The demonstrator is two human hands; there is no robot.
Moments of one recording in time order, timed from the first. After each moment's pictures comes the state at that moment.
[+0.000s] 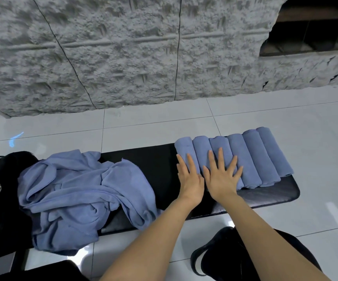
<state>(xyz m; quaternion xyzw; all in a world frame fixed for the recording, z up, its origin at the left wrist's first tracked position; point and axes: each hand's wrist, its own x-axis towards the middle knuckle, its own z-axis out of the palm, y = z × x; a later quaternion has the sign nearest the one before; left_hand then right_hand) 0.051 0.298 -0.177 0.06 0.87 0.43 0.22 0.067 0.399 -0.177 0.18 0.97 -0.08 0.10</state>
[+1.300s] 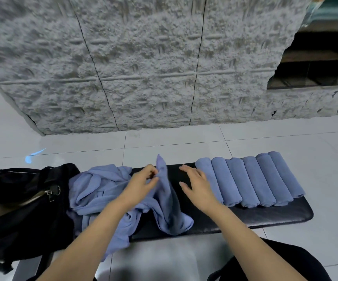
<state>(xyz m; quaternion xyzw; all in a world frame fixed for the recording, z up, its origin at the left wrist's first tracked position) 0.019 0.076 -0.077 0.16 0.87 0.45 0.10 0.055 0.284 -0.096 -0.01 0.93 -0.37 0.04</state>
